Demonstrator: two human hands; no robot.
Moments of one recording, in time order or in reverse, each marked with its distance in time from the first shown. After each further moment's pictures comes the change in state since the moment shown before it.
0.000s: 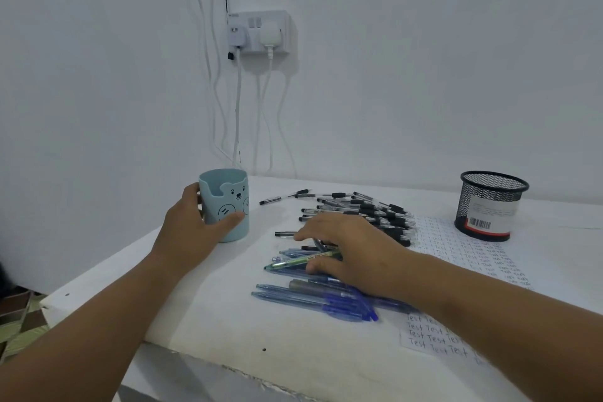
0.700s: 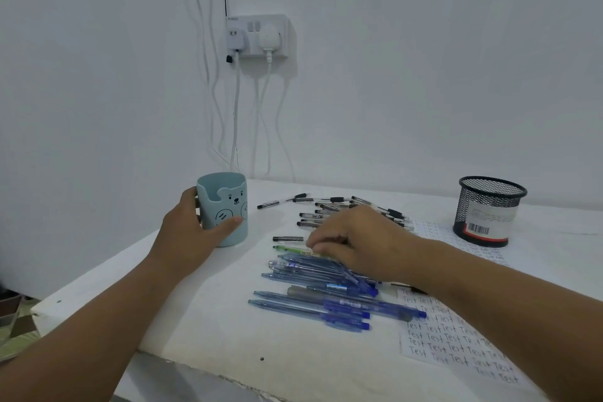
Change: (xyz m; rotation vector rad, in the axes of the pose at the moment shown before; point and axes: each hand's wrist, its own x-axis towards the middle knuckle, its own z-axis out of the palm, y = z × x) left_hand 0.000 0.003 0.001 -0.010 -0.016 0.002; right_hand 0.006 0.014 -0.018 0.021 0.030 -0.031
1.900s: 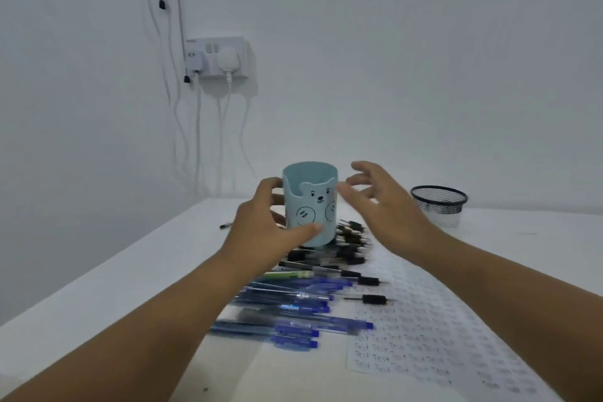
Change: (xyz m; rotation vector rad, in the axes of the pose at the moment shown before) left_hand -0.028 0.135 0.096 -0.146 -0.271 0.244; right_hand -0.043 0.035 -0.059 0.382 0.512 0.471
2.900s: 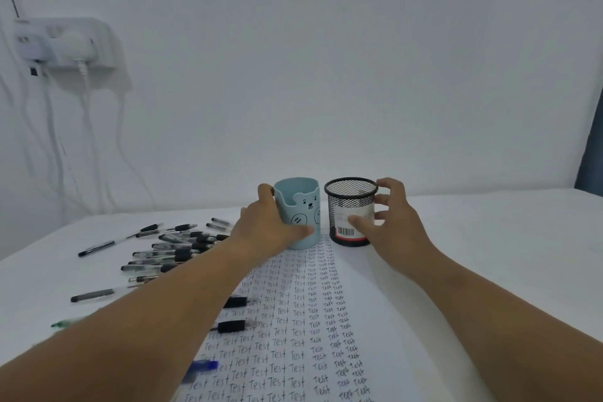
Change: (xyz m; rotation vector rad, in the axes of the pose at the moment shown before) left_hand 0.077 0.040 0.185 0.148 -0.275 -0.122; right_hand -0.026 0.144 -0.135 -0.062 0.295 0.253
